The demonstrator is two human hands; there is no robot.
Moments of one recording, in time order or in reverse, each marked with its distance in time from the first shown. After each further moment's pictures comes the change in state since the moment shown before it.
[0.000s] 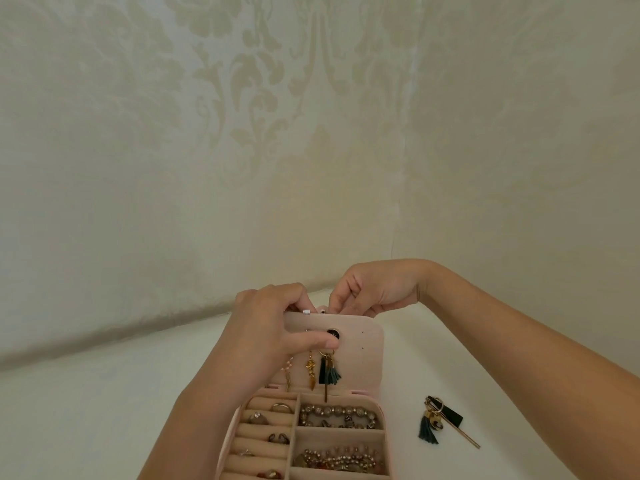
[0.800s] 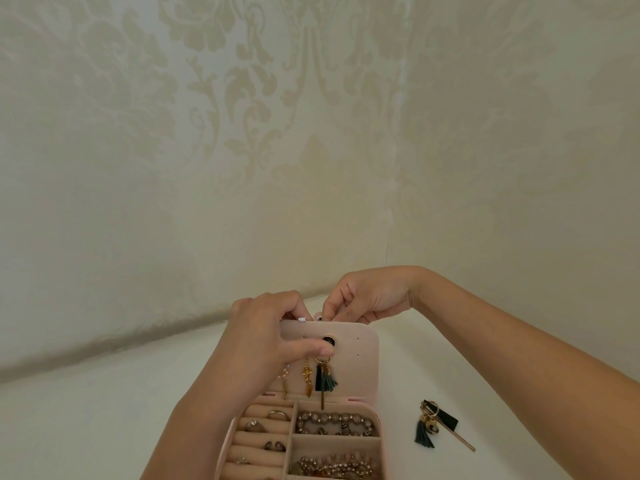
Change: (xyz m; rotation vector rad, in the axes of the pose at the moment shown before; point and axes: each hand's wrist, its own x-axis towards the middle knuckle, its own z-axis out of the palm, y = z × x) left_hand 0.000 0.000 -0.001 0.034 -0.017 0.026; right_hand 0.002 0.003 0.000 0.059 -0.026 0.003
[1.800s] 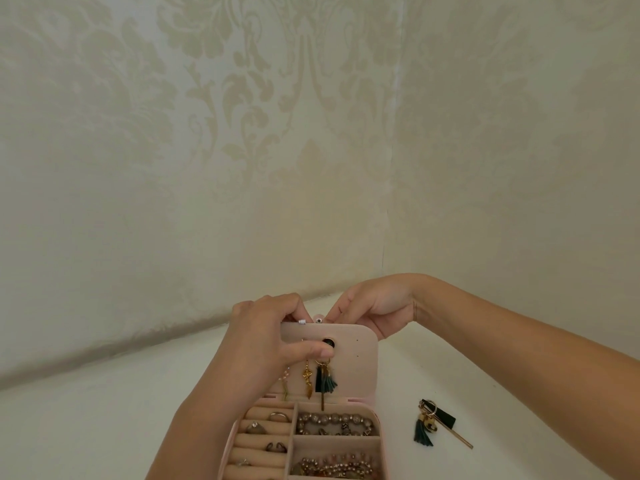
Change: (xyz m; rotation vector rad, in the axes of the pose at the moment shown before) left_hand 0.000 -0.002 0.001 -0.008 0.000 0.014; right_hand 0.002 0.009 0.003 0.250 -0.130 0.147
